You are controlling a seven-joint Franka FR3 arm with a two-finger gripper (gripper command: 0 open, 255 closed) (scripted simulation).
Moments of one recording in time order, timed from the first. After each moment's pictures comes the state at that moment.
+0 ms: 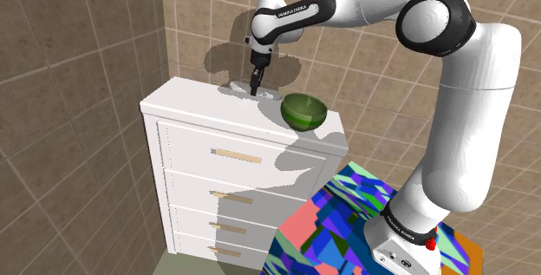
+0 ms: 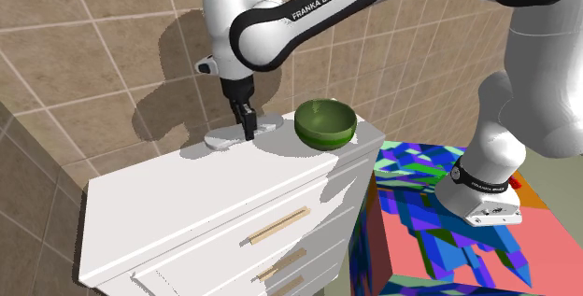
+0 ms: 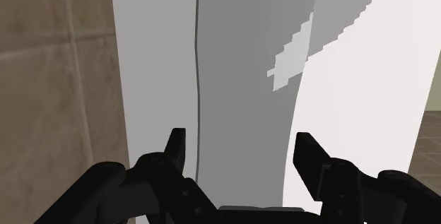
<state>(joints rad) 0.05 0.37 -0.03 -1.69 0.04 2.06 -0.62</state>
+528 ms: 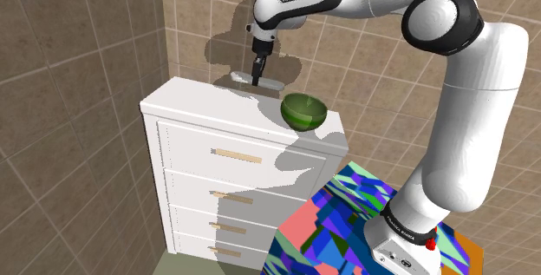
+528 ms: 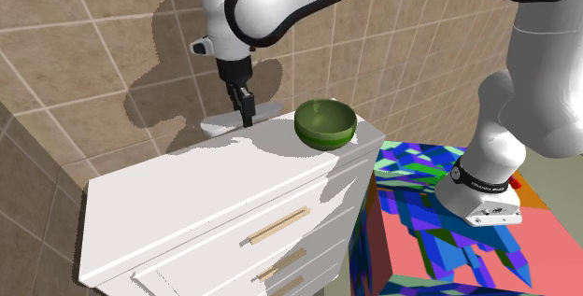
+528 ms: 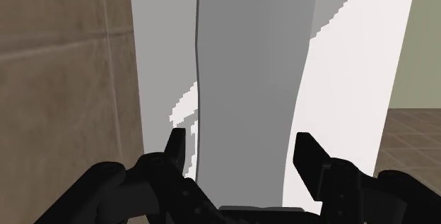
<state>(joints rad) 0.05 0.34 -0.03 -1.63 0.03 1.96 -0.62</state>
